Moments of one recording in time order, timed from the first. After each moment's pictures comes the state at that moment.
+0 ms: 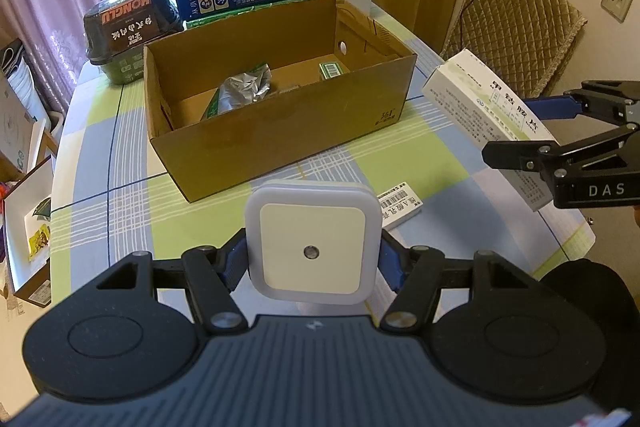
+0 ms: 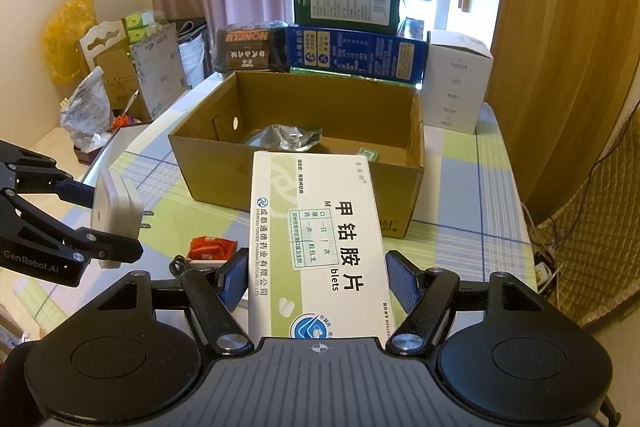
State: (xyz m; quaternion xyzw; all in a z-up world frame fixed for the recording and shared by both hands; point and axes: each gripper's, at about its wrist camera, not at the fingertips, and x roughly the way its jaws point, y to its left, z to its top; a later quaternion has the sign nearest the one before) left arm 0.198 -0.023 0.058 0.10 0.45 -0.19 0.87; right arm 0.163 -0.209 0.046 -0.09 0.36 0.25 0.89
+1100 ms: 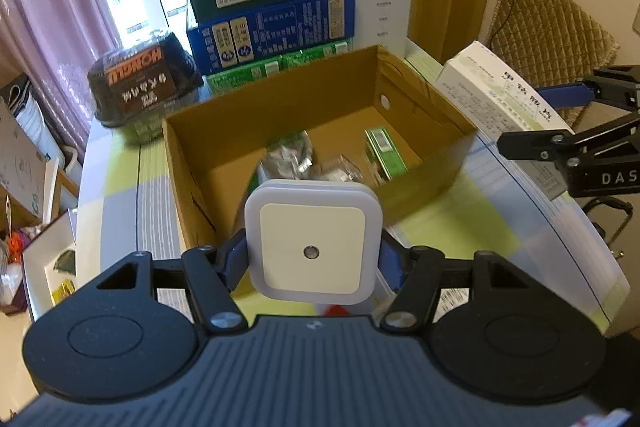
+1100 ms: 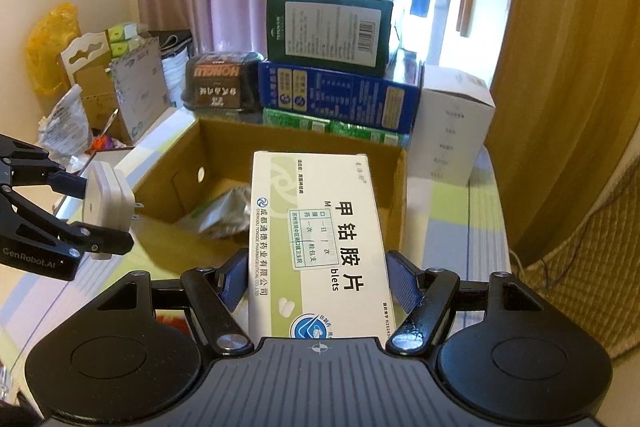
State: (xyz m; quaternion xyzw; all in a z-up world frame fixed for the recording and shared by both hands) left arm 0.312 -0.029 0.086 0.13 0.42 -0.18 0.88; right arm 0.275 -0.184 0.073 -0.10 0.35 0.24 0.90
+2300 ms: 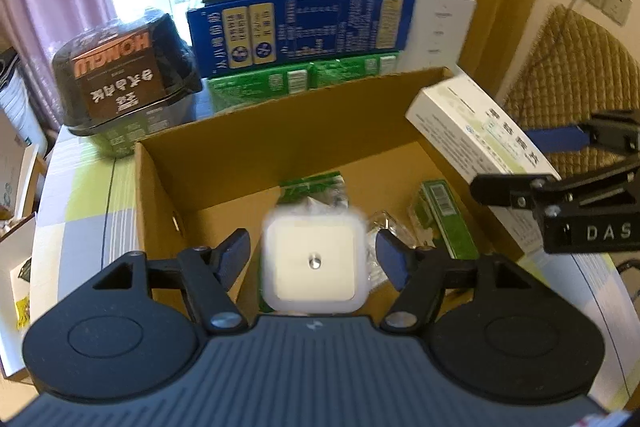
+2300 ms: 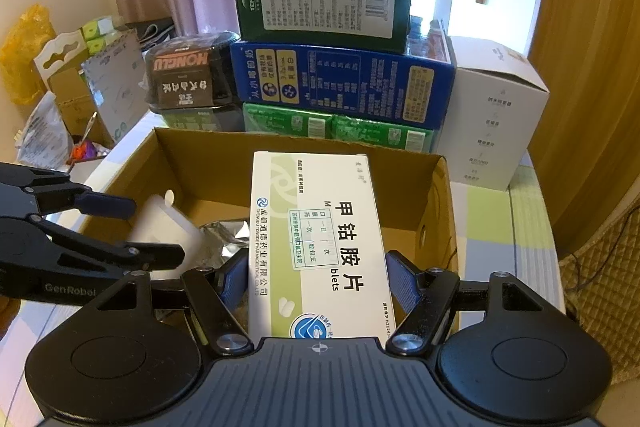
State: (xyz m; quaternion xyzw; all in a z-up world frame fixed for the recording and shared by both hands) left arm 0.432 -0.019 0.023 0.07 0.42 -0.17 0.89; right arm 0.389 -0.136 0.019 -0.08 0.39 0.23 0.89
